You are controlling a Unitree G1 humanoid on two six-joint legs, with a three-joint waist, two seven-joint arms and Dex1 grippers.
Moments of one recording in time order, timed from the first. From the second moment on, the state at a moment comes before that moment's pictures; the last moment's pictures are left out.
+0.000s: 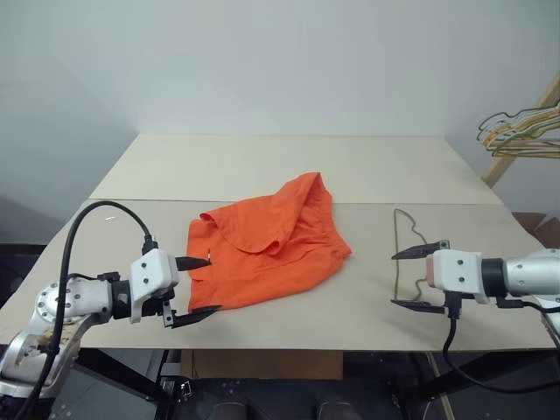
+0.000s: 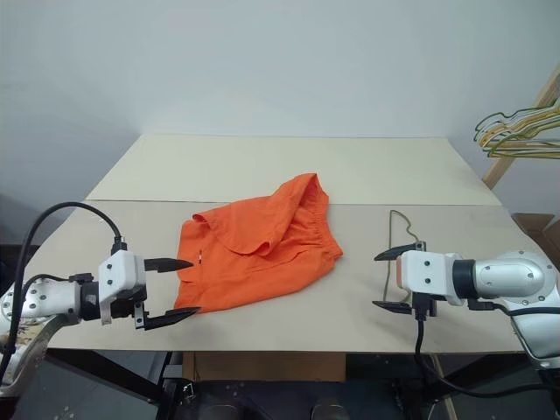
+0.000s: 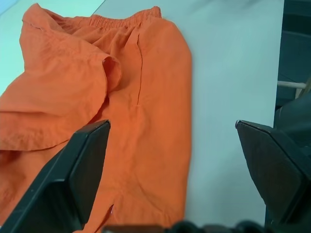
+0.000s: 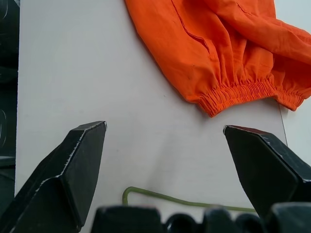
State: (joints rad) left arm 0.08 0.87 0.16 -0.40 -0.39 0.28 -1.07; right arm -0.07 -1.06 -0.09 -0.23 0.20 -0.01 1.19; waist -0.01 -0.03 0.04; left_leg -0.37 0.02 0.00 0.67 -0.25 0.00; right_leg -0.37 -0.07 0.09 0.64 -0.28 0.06
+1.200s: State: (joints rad) left arm 0.01 0.90 0.06 -0.39 -0.31 0.27 -1.08; right arm -0.64 -0.77 0.38 0.45 -0.46 -0.56 0.78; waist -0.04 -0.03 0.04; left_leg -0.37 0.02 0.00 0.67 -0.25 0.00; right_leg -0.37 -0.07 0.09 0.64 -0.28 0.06
